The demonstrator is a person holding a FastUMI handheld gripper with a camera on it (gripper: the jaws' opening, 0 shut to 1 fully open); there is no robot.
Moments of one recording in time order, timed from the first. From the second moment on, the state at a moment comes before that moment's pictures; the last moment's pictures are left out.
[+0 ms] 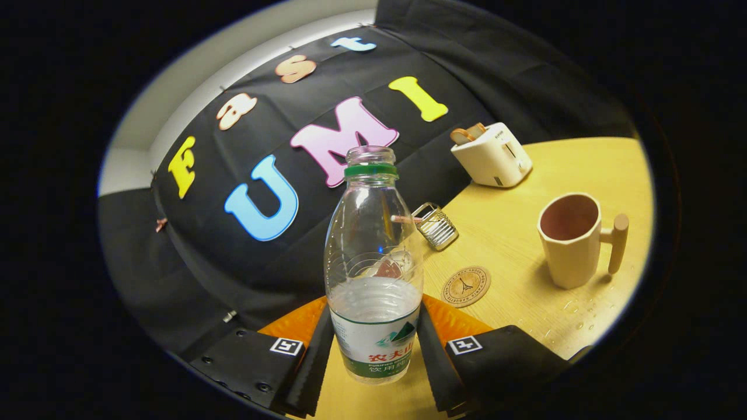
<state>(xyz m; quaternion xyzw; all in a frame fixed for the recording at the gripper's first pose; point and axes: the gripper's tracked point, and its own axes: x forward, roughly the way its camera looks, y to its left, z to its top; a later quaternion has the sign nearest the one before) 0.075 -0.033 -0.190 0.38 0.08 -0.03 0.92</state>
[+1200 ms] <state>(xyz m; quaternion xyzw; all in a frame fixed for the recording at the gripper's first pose) 0.082 -0.079 -0.198 0.68 0.07 -0.07 0.73</state>
